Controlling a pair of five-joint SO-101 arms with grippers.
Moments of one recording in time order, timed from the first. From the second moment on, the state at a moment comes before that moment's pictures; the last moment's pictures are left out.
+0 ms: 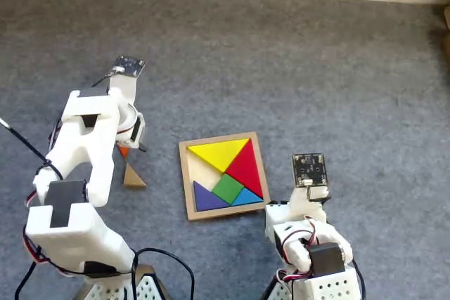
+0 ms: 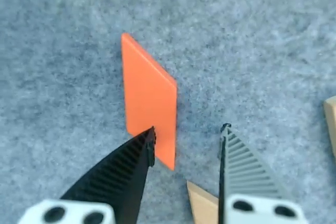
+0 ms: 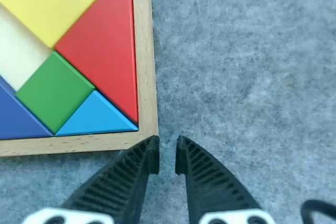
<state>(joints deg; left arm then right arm) -12.8 9.7 21.8 59.9 -12.4 -18.5 -104.6 95.8 71.5 -5.1</state>
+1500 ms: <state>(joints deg) -8.5 19.8 2.9 74.5 -12.9 -18.5 -104.6 95.8 71.5 -5.1</state>
